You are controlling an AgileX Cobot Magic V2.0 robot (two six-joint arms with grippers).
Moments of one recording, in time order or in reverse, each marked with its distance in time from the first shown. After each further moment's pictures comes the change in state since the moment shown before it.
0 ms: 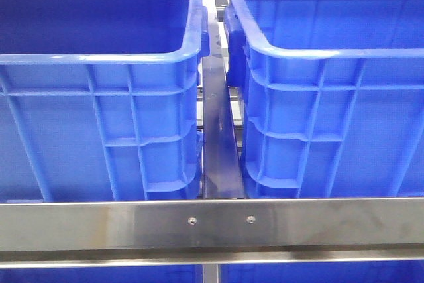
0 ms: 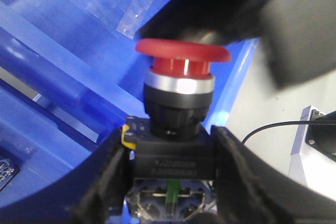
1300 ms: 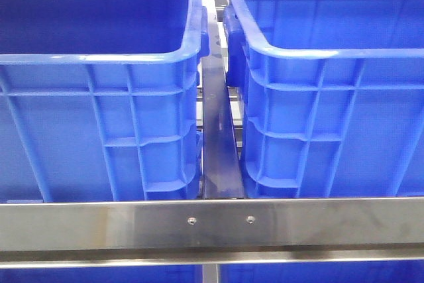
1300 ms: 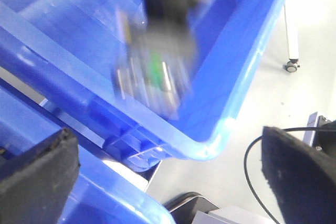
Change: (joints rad) left arm 0.000 0.000 0.000 0.004 -0.016 0.000; right arm -0.157 0.051 -0.132 -0.101 0.018 -0.187
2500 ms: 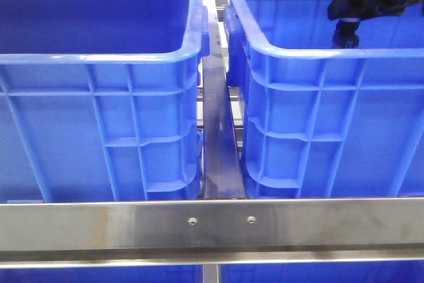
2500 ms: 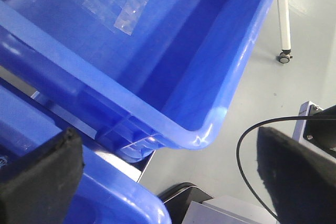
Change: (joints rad) left arm 0.000 0.000 0.000 0.000 0.032 0.000; right arm -0.046 0.375 -0.132 -0.126 -0.681 -0.350
